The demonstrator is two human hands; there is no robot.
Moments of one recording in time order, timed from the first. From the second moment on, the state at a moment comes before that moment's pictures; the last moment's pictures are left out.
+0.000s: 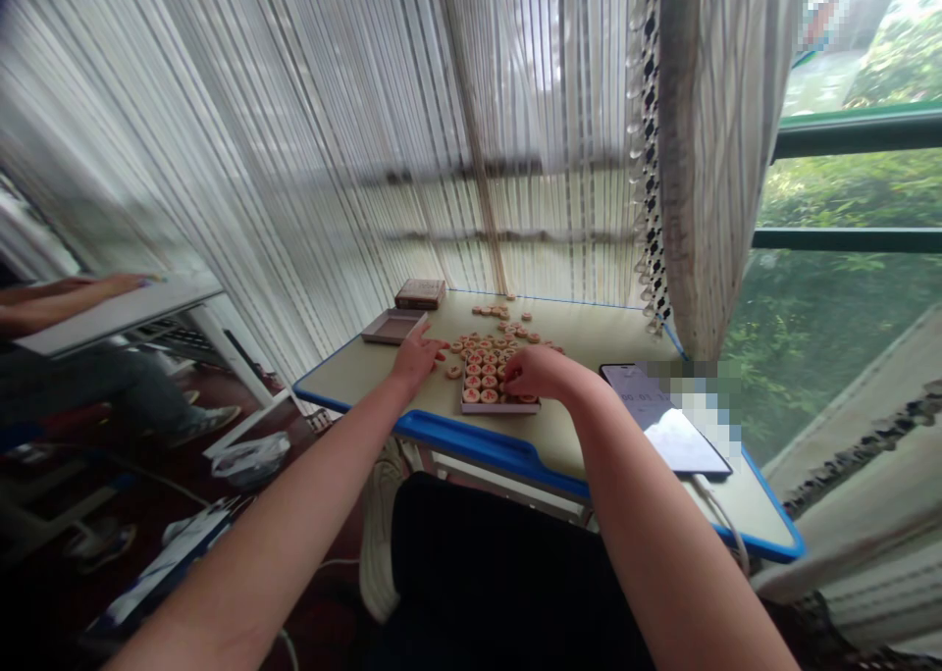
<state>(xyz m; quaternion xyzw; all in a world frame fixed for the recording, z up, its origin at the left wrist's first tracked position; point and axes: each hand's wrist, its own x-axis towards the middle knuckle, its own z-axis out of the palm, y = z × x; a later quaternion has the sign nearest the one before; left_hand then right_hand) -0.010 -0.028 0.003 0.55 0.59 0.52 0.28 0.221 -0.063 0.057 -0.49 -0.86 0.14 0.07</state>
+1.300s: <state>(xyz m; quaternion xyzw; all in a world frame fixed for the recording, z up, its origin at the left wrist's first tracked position) 0.003 -0.047 0.011 0.59 0.40 0.54 0.44 0.192 -0.058 0.037 -0.43 -0.86 -0.07 0.28</state>
